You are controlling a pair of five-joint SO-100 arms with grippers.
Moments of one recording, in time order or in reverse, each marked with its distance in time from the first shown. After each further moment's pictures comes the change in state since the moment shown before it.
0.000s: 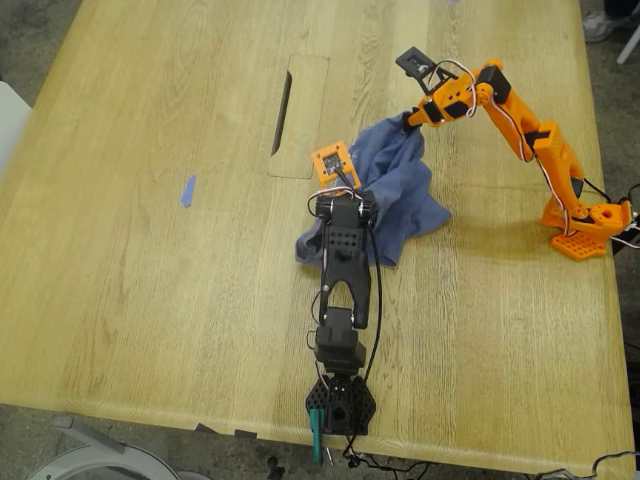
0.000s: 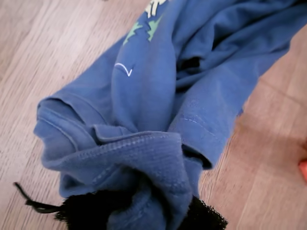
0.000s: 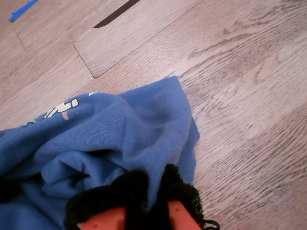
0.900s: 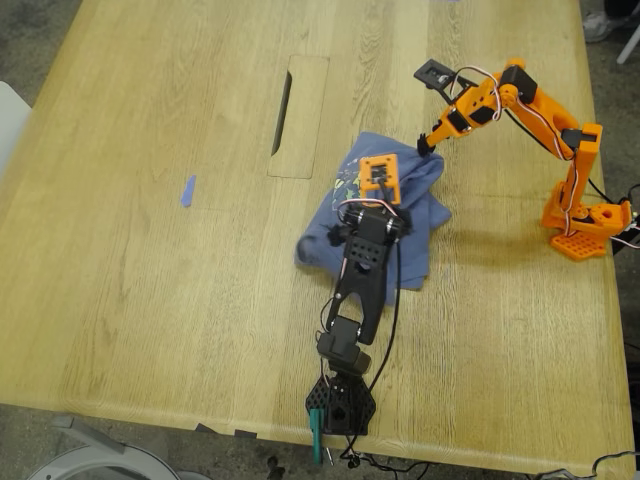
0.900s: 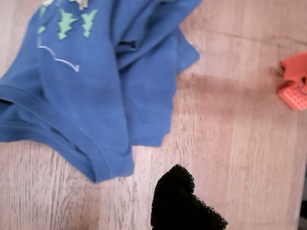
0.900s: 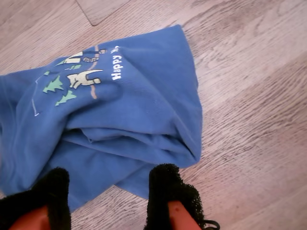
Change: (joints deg) arm 0 15.5 4.3 1.6 2.5 3.7; arm 1 -4.0 25.8 34.0 -0.7 -0.2
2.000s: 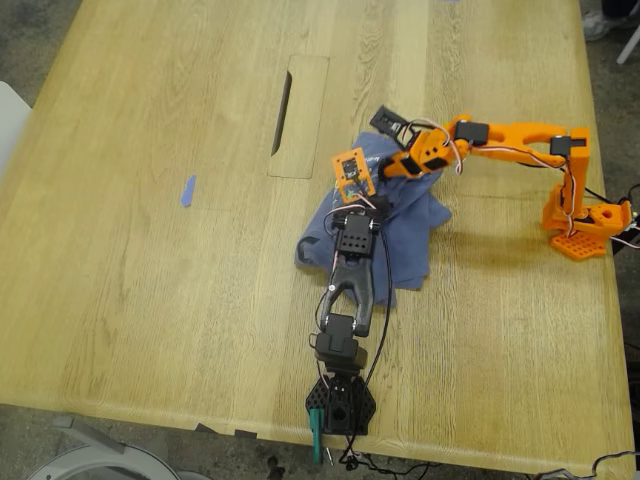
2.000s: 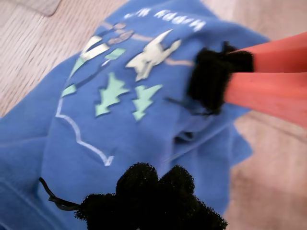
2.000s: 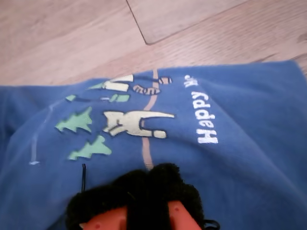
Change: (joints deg) arm 0 -15.0 -1.4 45.7 -60.0 -2.5; arm 1 -7.3 -7.6 35.4 -53.1 -0.6
